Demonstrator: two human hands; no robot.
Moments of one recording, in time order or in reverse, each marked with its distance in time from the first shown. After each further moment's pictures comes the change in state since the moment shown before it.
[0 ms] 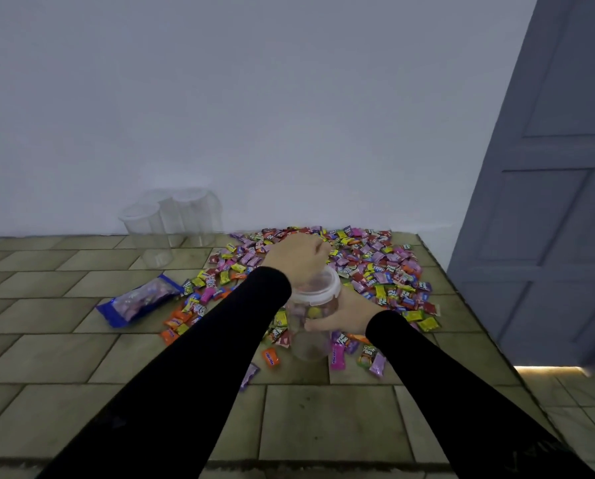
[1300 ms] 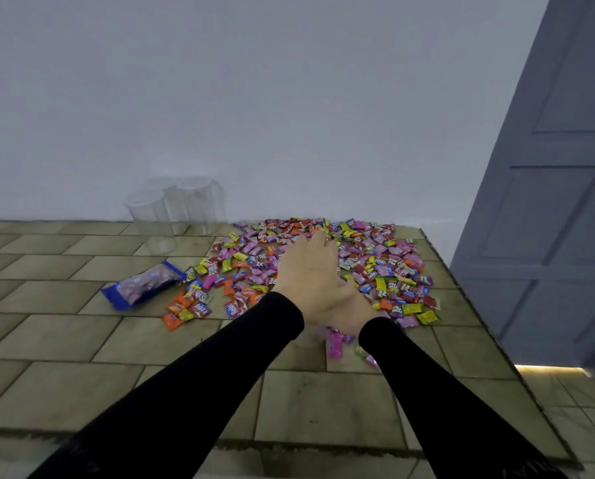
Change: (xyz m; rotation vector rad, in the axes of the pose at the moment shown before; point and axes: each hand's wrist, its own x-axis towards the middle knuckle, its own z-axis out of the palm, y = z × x) left_hand -0.040 0.029 0.021 0.426 0.145 0.097; right_hand -0.011 0.002 0.016 -0.186 0.182 0.008
